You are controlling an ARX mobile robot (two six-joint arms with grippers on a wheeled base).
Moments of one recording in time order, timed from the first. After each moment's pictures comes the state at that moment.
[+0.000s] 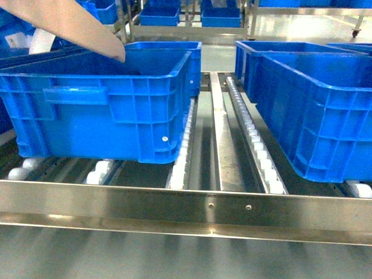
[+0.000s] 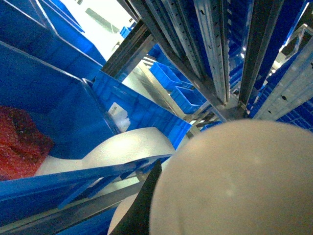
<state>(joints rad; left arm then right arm) -0.10 1.81 1.35 0.62 -0.76 -0.69 0.43 0.70 0.33 0.22 0.63 -0.07</state>
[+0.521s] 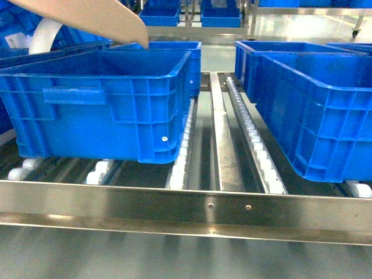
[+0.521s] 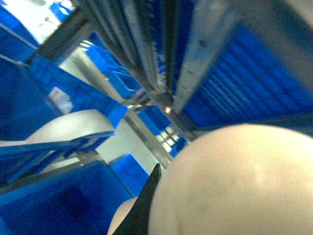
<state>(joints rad) -0.21 1.25 0.82 0.76 -0.58 -0.70 0.43 0.70 0.33 0.22 0.63 -0.07</state>
